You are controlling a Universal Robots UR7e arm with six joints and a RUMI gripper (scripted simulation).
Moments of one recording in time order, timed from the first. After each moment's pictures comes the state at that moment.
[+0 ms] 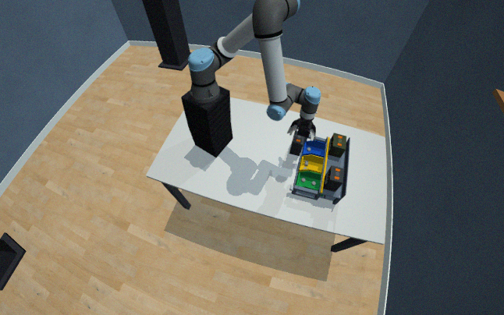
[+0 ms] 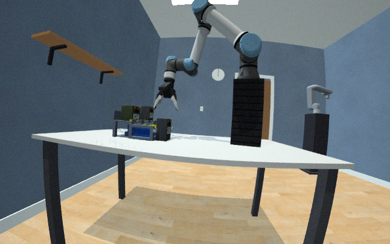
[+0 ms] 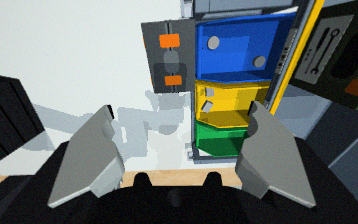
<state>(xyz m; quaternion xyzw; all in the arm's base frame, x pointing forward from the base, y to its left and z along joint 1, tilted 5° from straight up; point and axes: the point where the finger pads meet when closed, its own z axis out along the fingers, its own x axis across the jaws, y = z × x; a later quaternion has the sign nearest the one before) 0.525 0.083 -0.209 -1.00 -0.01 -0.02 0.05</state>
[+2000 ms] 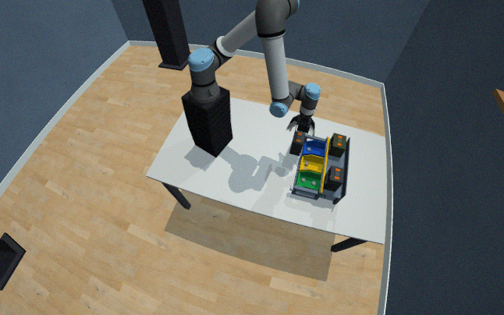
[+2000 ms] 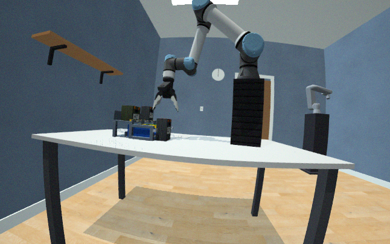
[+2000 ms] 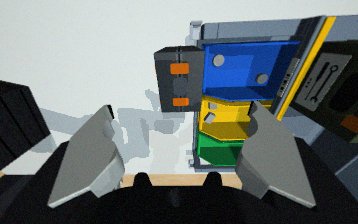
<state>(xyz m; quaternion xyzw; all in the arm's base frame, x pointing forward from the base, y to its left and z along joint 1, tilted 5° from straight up) 0.515 0.116 -0.214 -1.00 -0.02 -0.01 0.04</state>
